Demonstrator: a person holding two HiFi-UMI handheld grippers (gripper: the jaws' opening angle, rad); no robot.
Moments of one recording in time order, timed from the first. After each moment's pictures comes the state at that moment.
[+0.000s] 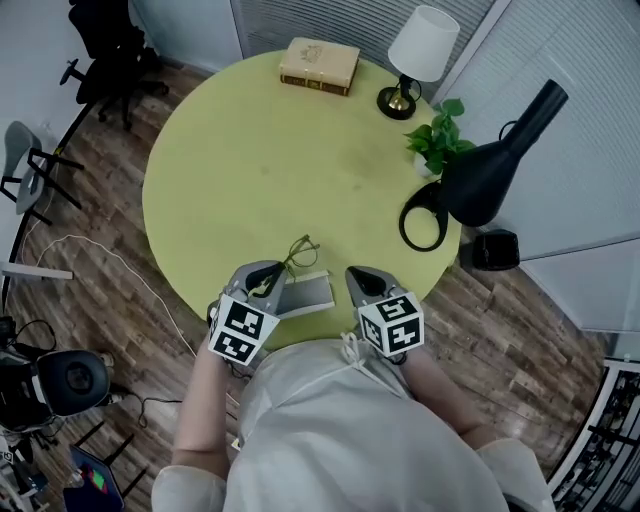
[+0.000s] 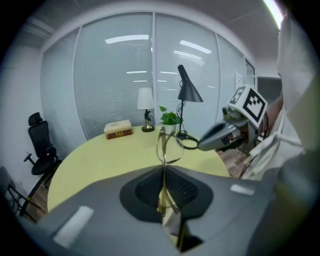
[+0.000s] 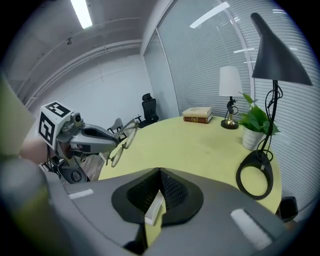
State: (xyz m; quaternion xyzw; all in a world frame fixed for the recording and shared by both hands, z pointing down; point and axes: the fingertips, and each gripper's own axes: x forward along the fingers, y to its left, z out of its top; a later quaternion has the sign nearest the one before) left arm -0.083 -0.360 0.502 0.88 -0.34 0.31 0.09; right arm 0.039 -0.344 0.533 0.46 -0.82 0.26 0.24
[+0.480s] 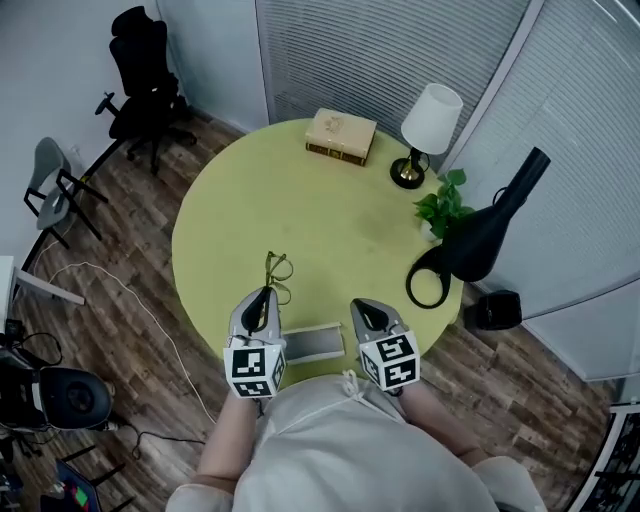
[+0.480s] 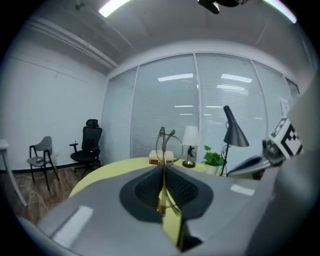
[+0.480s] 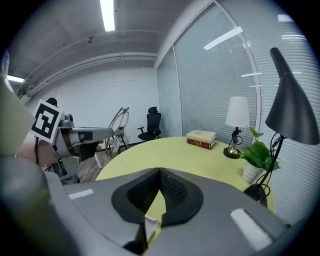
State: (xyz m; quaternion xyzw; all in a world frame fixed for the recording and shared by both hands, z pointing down) left arm -0.154 -0.383 0.413 0.80 -0.59 0.09 0.09; right arm 0.014 -0.365 0.467 0.47 -0.84 0.16 0.21
